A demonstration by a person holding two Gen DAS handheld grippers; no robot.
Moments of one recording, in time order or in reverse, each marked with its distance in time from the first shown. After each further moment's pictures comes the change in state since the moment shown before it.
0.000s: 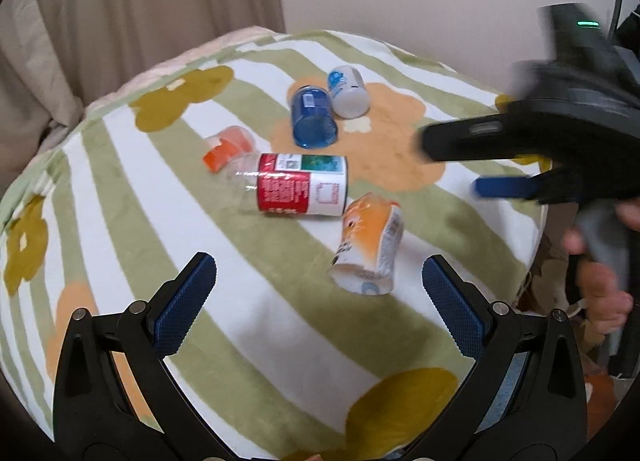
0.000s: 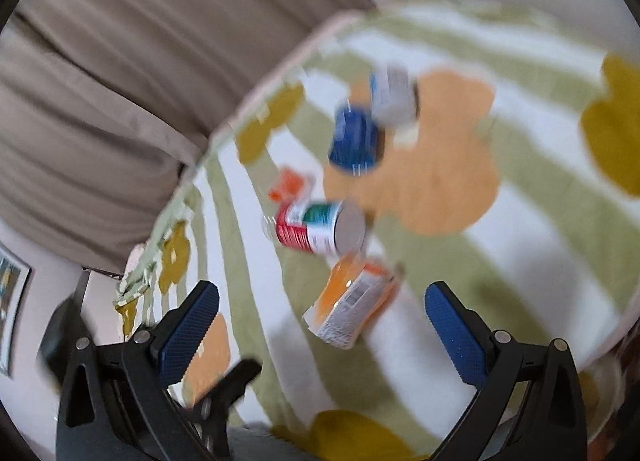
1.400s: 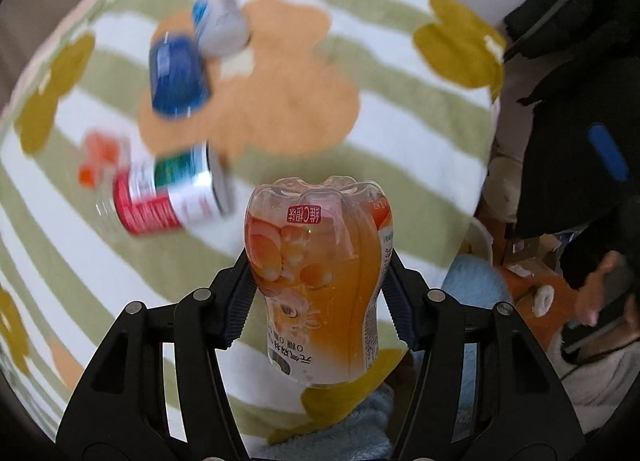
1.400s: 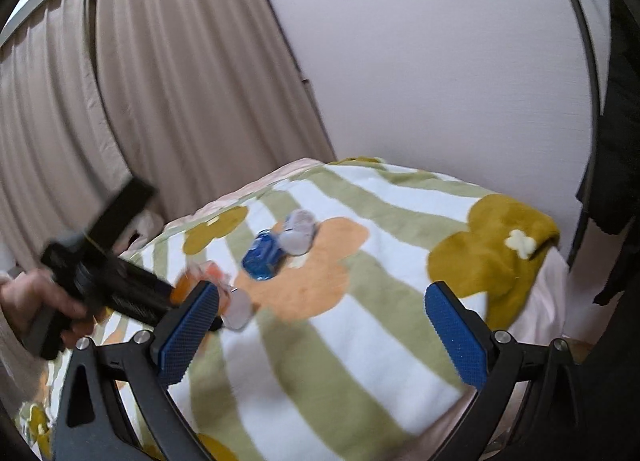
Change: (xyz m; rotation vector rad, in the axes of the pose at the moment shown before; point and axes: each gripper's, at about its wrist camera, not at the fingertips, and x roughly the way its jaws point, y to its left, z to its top) left arm 0.079 -0.071 0.065 0.205 0.470 -0.218; right arm -0.151 -0.060 -0.083 -0.314 -0.628 -0.209
